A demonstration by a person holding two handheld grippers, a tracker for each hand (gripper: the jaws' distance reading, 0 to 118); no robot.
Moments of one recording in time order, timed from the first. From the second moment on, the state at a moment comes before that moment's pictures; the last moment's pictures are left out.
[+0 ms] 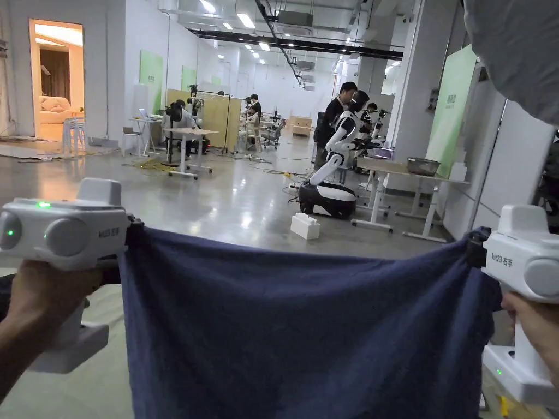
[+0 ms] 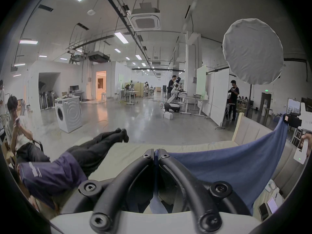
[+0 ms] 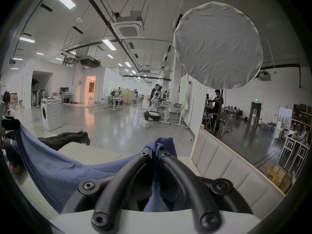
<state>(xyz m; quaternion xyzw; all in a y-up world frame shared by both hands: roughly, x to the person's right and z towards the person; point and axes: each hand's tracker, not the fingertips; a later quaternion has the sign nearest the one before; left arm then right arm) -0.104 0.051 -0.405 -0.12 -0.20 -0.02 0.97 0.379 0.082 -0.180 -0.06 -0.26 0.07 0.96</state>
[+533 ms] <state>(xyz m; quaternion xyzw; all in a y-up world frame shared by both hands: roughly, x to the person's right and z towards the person) -0.070 0.131 -0.497 -0.07 -0.15 -0.07 0.98 0.384 0.136 -0.269 -0.02 -0.28 0.11 0.96</state>
